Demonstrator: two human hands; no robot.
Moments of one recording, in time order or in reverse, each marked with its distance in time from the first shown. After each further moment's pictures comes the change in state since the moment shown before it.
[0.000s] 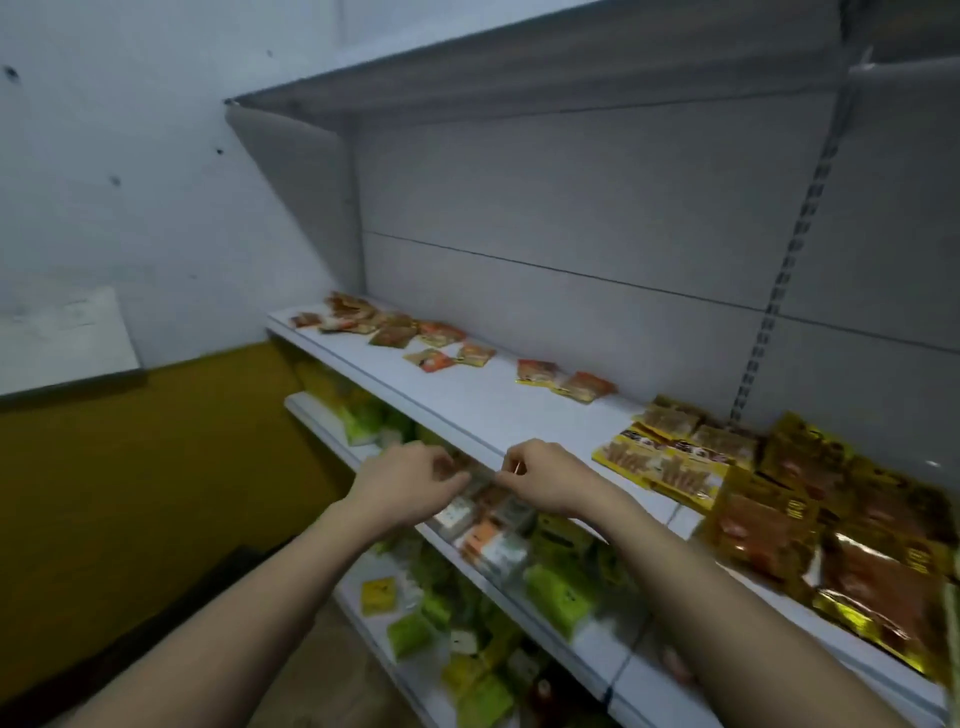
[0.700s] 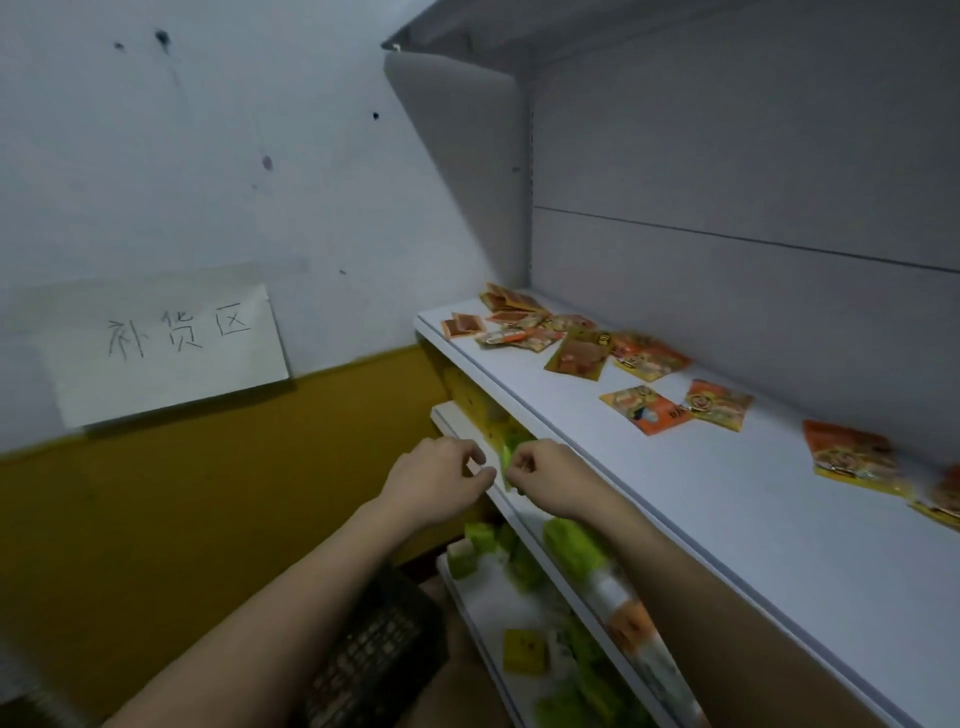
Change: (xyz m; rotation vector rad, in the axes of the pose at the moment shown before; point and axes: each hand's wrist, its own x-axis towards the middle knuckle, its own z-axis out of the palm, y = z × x) left_hand 0.218 -0.290 -0.027 -0.006 0.053 -0.254; right_hand 0.384 -0.138 0.124 0.231 -0.127 -0.213
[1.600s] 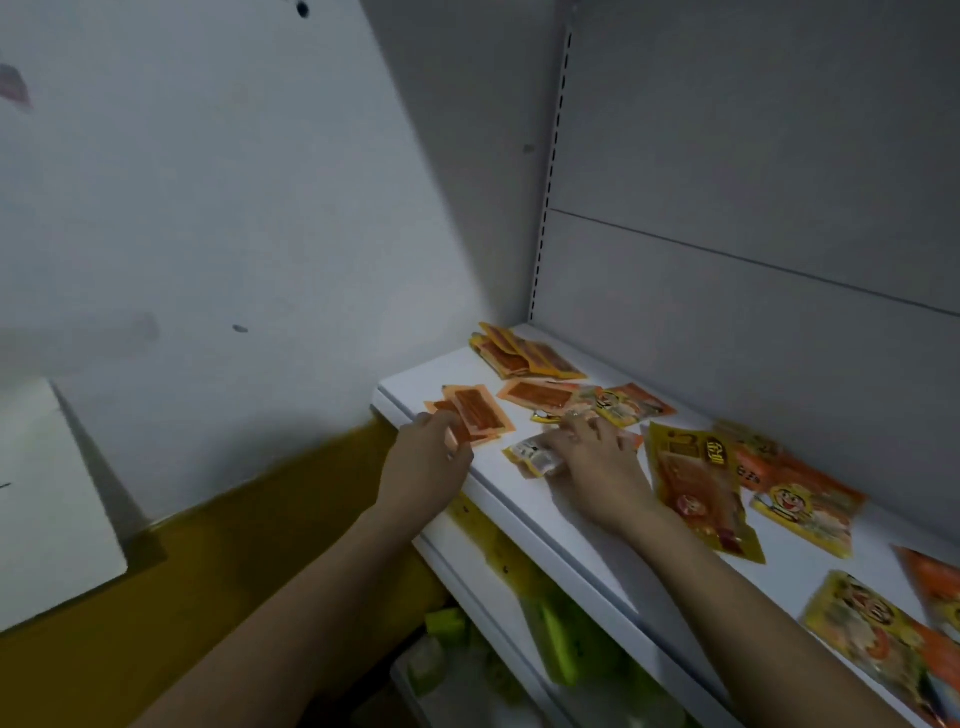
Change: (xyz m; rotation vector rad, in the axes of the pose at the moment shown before) left_hand 0.400 -0.173 0.003 -0.374 0.175 0.092; right_hand 0.366 0.034 -0.026 -0.617 0.198 0.156
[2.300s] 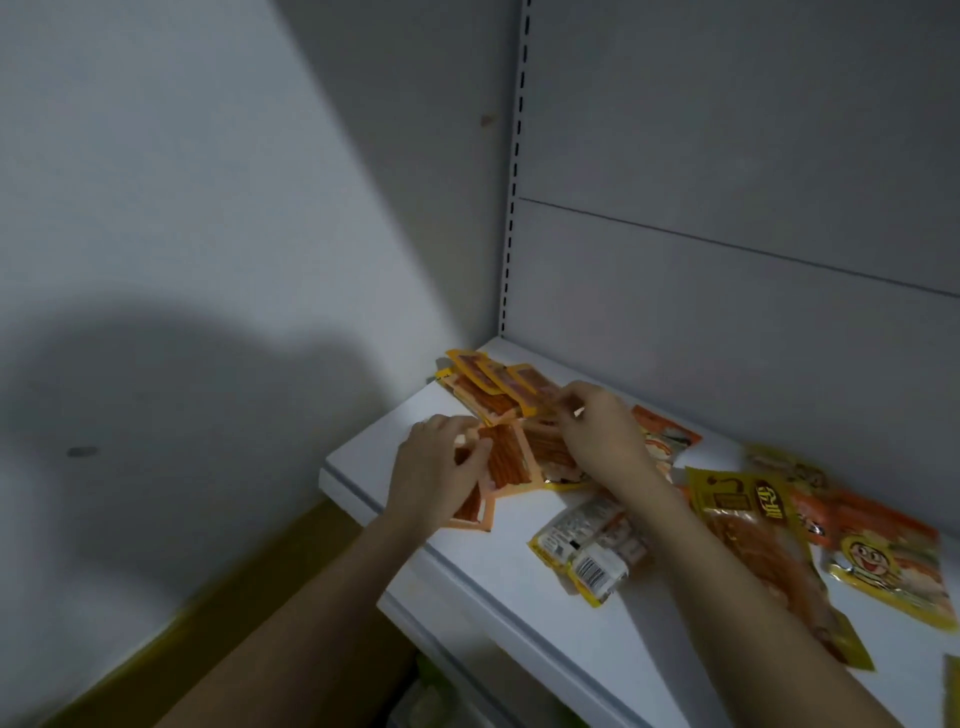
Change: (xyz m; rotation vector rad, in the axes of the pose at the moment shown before) left_hand 0.151 -0.027 0.056 -0.071 -0.085 0.183; right_hand 0.143 0.024 -0.004 0.503 0.261 0.388
